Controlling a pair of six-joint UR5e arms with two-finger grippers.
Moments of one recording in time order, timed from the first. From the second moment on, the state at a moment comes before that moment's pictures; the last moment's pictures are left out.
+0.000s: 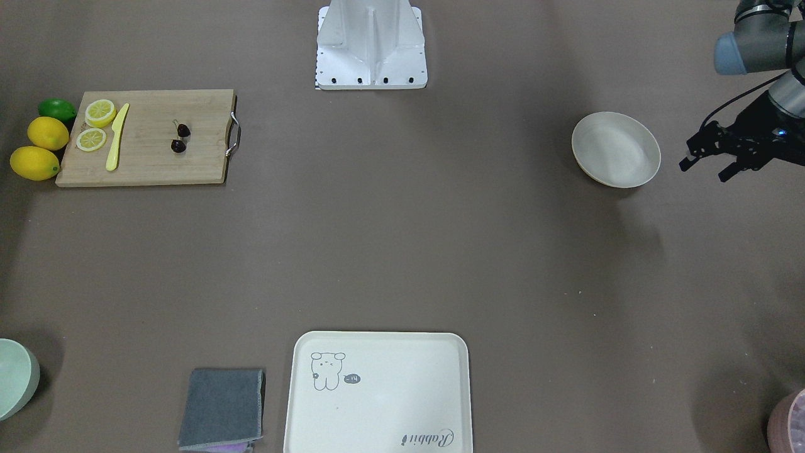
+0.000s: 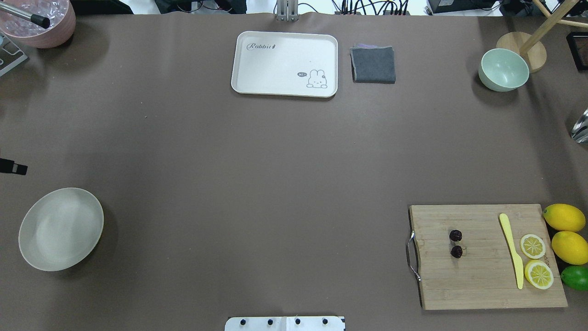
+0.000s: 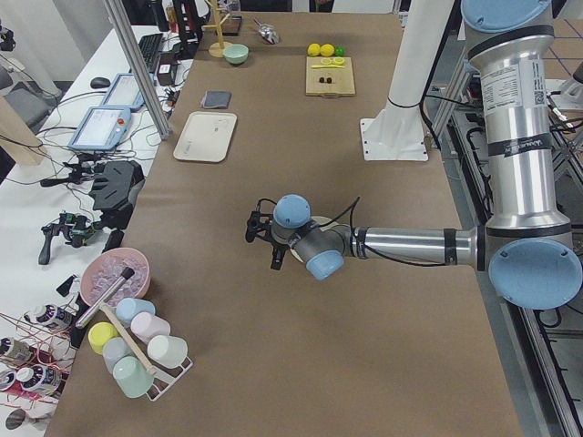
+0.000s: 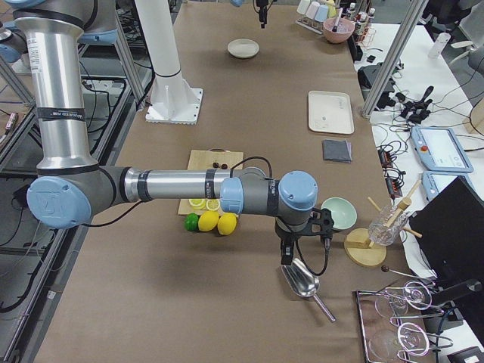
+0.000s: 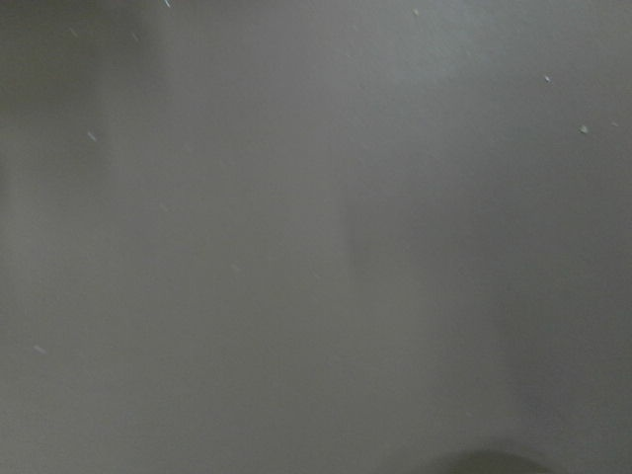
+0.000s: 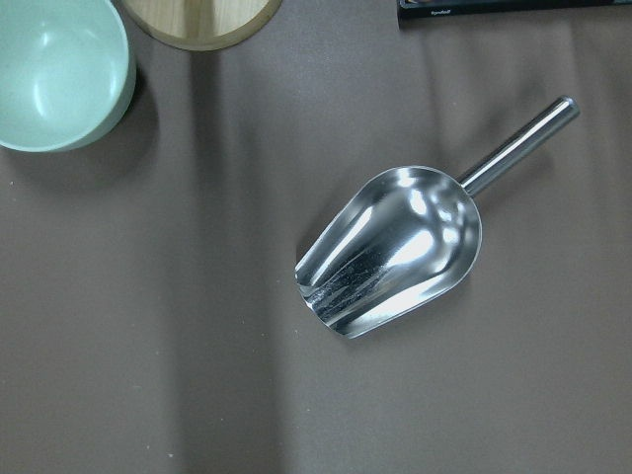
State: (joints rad) left arm -1.08 -1.38 -1.67 -2.50 -2.33 -0.76; right arm 1.63 -1.51 1.58 -1.63 2.37 0.03
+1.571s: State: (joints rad) left arm -0.90 -1.35 -1.57 -2.61 -2.33 -0.78; right arm 1.64 -1.52 1.58 -1.63 2.37 0.03
